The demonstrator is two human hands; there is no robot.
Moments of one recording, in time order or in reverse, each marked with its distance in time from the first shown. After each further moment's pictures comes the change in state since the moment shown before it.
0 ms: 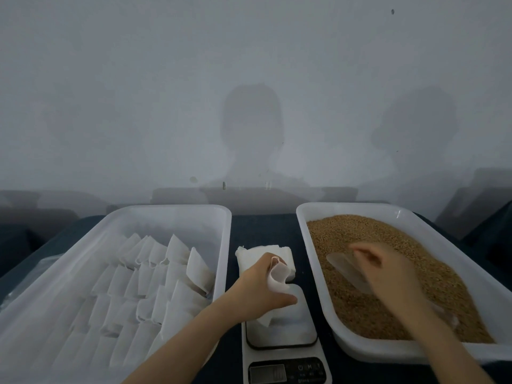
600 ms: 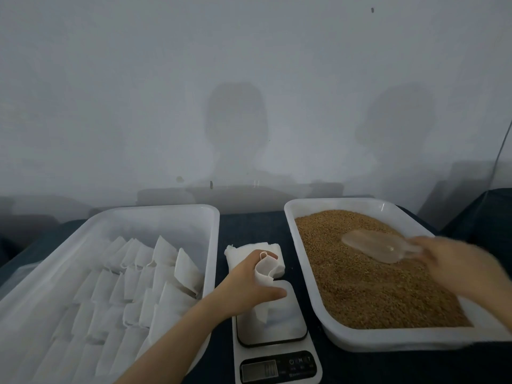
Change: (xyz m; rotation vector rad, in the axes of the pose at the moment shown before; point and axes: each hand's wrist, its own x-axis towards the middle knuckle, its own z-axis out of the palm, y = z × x) left_hand -0.001 0.006 -0.006 -0.102 -0.027 0.038; right_hand 0.023 0.094 -0.090 -0.754 -0.206 0.017
